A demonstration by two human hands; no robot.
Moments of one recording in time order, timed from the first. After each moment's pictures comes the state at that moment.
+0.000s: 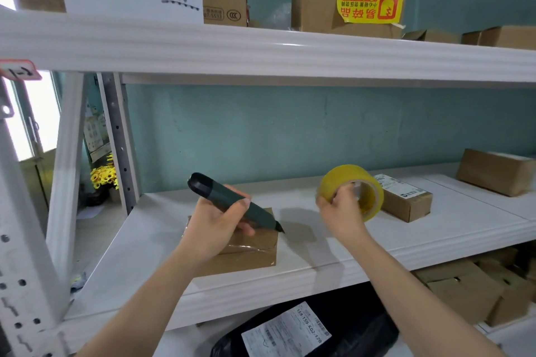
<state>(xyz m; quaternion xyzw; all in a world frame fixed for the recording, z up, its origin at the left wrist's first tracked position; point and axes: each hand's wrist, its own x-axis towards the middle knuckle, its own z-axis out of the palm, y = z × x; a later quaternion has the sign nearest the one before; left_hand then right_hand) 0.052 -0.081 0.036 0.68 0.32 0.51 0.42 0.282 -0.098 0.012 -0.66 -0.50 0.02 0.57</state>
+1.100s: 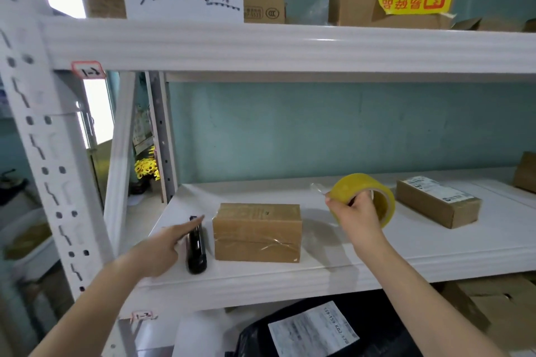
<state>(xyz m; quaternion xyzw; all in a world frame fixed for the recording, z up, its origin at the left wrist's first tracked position) -0.095 -0.008 -0.031 0.81 0.54 0.15 0.16 0.250 -0.092 0.003 -0.54 -0.48 0.15 0.68</state>
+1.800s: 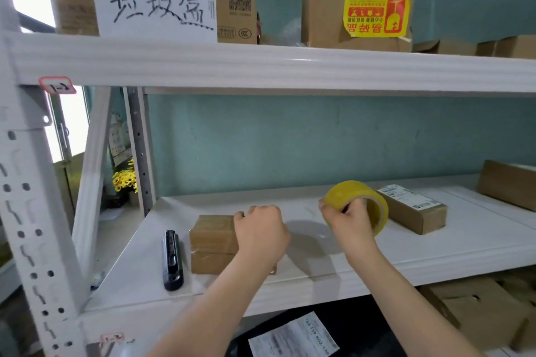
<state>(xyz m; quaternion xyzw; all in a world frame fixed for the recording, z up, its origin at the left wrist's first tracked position) 0.120 -0.086 0.027 0.80 0.55 0.23 -0.04 0.267 -0.109 0.012 -0.52 -0.47 0.10 0.71</state>
